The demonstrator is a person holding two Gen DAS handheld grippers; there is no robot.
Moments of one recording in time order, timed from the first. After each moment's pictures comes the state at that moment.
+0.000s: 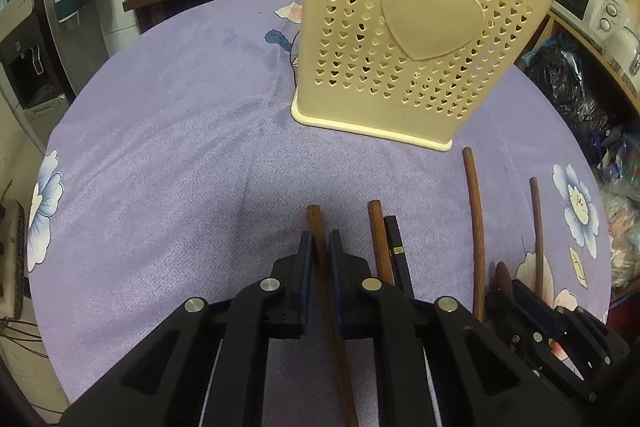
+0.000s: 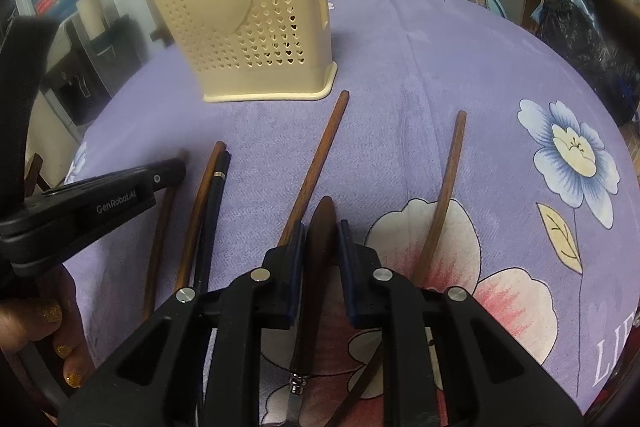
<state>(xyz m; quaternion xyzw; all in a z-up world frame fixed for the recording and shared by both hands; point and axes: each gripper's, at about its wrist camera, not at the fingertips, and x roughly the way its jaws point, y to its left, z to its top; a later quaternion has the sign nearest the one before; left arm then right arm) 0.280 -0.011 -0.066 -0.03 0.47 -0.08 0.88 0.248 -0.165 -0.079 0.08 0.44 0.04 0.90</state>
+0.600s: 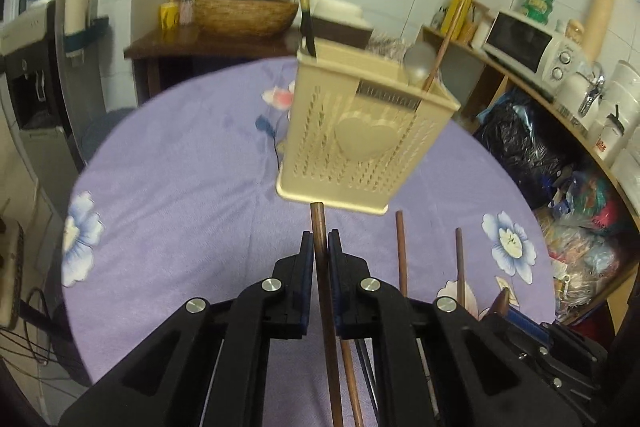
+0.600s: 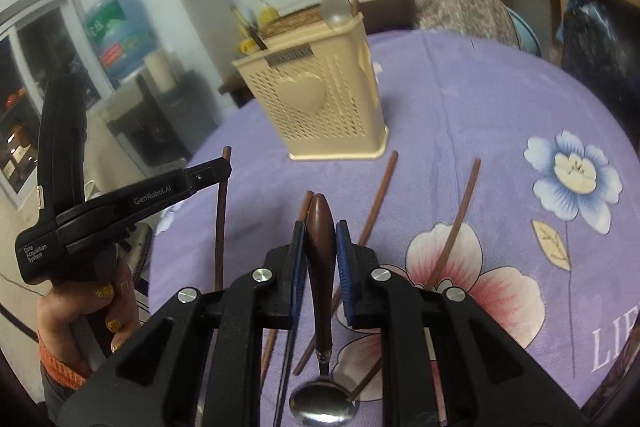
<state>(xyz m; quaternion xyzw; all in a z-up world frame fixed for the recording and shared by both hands) 0.228 0.008 0.016 -0.07 0.36 -0.12 0.92 0.183 -0.170 -0.002 0.13 0.33 0.14 0.92</state>
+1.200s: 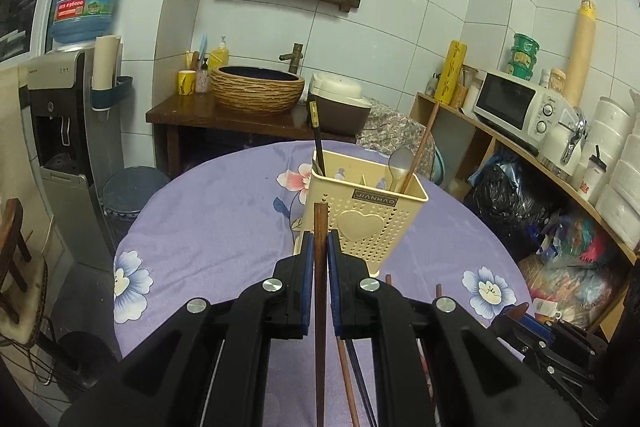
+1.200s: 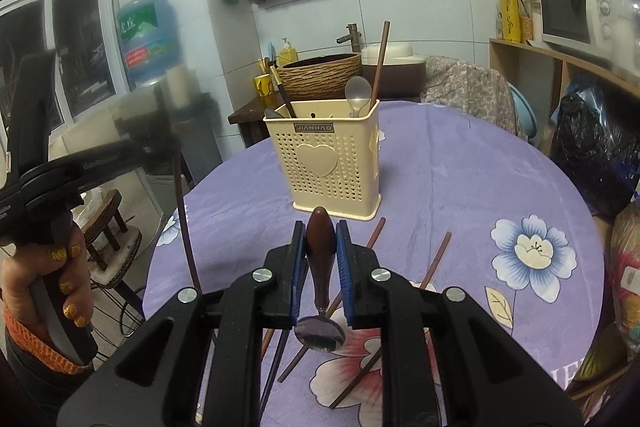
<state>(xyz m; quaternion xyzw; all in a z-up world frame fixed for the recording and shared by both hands) 0.193 0.031 0.076 -0.09 0.25 -0.11 0.96 0.162 -0.175 0.045 0.05 0.26 0.13 0.96</state>
